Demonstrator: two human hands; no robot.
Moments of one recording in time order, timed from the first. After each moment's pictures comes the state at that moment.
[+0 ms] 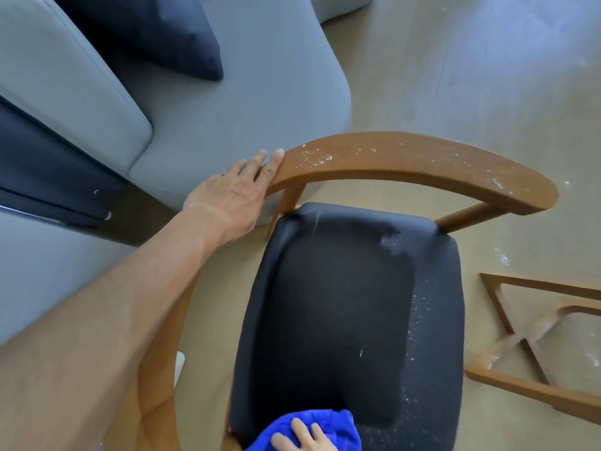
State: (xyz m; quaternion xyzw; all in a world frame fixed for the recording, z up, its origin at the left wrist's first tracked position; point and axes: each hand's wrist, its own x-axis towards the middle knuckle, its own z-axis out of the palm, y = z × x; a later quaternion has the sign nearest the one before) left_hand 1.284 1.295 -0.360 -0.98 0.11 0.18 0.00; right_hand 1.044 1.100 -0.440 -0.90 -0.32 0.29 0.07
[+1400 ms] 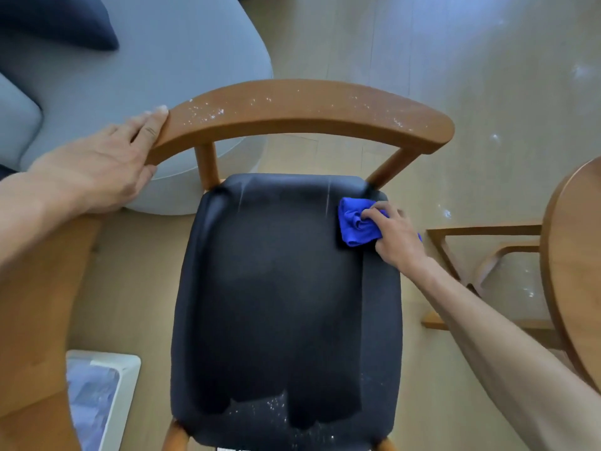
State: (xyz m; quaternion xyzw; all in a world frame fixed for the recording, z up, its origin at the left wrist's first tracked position) left_hand 1.293 1.314 -0.383 -0.98 0.13 0.14 -0.02; right_hand 1.228 0.866 -0.471 -0.98 -0.02 0.15 0.11
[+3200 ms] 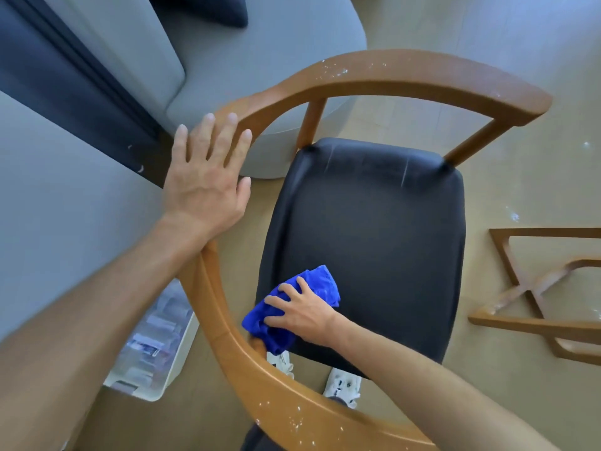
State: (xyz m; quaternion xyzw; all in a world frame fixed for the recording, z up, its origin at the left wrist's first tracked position) left_hand 1.111 1.315 -0.325 -0.99 0.05 0.02 0.11; right_hand 1.010 1.107 -0.467 -0.77 -0.59 0.23 -0.06
